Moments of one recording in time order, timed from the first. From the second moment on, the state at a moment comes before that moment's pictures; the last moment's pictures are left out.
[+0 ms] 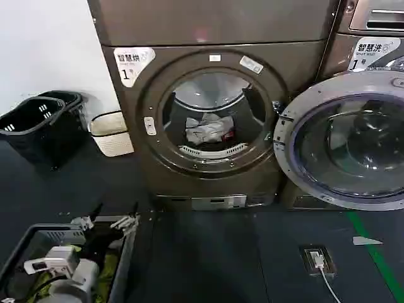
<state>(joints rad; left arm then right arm) 1.52 -1.47 -0.67 -2.49 -0.14 0.70 0.04 -1.66 0.98 2.23 1.98 0.86 -0.44 0.07</state>
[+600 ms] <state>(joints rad) 1.52 -1.49 -0.67 -2.51 -0.14 0.70 0.04 -1.65 0.97 2.22 1.99 0.90 -0.40 0.05</state>
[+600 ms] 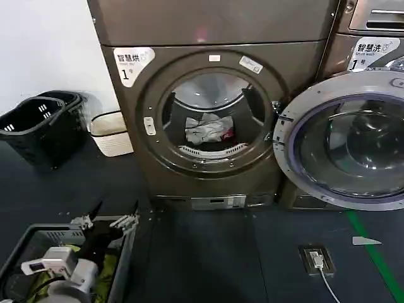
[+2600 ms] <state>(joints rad) 1.50 -1.51 -0.67 -2.54 -0.13 0.68 0.06 -1.64 0.95 2.21 1.99 0.94 -0.36 -0.02</state>
